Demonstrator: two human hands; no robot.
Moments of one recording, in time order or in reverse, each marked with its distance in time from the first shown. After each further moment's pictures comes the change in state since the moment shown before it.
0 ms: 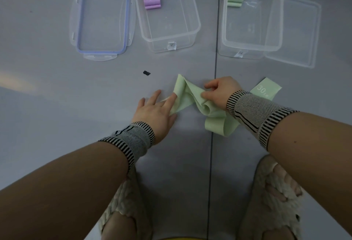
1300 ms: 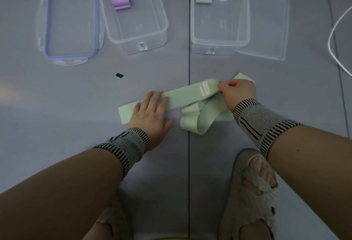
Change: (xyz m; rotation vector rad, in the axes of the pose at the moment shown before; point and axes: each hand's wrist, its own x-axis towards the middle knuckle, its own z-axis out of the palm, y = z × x) left_hand 0.014 0.045 0.024 -0.039 0.050 0.053; right_hand -0.009 0.078 -0.031 0.327 0.402 0.223
